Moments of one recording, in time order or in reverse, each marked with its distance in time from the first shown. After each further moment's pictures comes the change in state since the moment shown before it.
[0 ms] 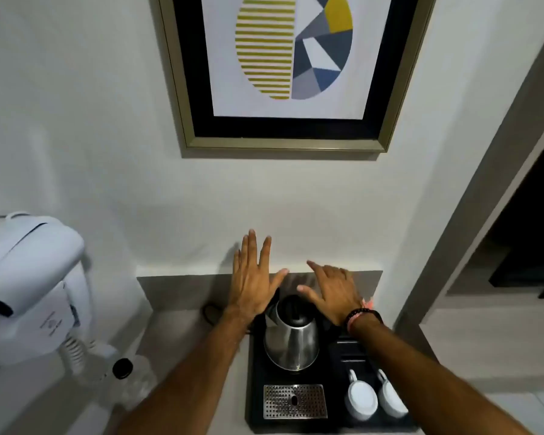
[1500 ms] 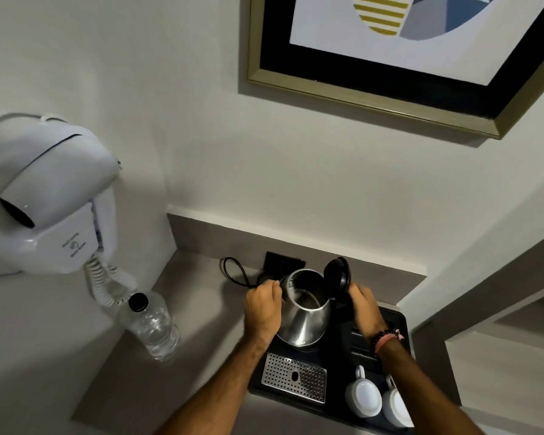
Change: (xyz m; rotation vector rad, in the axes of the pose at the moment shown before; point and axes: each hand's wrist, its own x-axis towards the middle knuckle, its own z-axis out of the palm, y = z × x) left_hand -0.092 0.008 0.050 -0.480 0.043 -0.749; right_hand -0.008 0.011 0.052 1.100 -0.147 0.256
